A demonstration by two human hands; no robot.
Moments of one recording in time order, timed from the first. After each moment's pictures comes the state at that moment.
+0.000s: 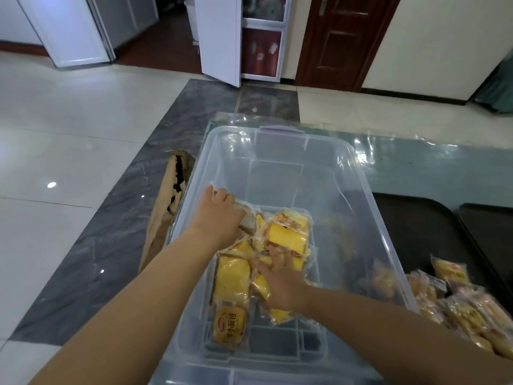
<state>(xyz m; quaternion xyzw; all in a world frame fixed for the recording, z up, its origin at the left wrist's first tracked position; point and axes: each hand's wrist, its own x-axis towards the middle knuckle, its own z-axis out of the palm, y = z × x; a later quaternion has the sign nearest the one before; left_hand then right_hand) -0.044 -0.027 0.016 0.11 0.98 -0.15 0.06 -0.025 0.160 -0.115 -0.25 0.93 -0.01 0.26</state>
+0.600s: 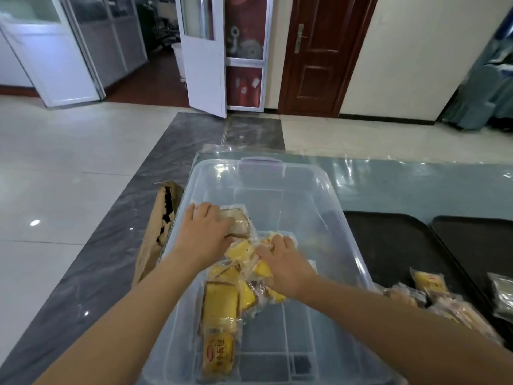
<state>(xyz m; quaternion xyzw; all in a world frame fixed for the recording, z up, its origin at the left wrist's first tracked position) -0.040 -0.030 0.036 0.09 0.99 -0.06 -0.07 -0.048 0.175 -0.021 -0.29 0.96 0.00 0.03</state>
